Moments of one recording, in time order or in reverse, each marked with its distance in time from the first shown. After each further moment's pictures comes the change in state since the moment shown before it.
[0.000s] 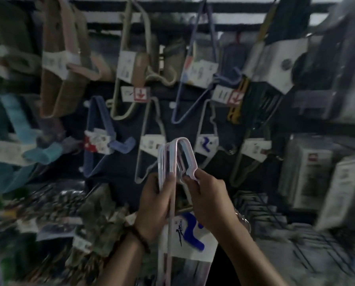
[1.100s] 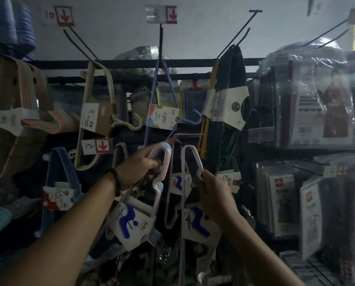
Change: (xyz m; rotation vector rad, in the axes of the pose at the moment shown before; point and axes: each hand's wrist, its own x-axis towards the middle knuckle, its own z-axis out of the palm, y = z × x) left_hand 0.173 0.113 0.042 0.377 -0.674 0.147; right_hand 0.099 0.058 -0.069 -0.170 0.261 -0.050
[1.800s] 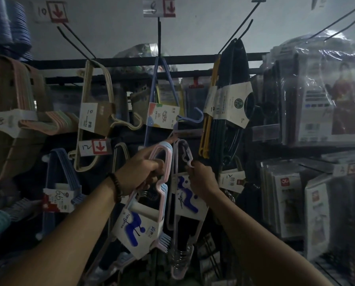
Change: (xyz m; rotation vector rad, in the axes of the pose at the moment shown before) left_hand 0.005 -0.011 0.003 -0.098 0.050 -0.076; right_hand 0.083 0.018 0.054 -0.036 -0.118 0.112
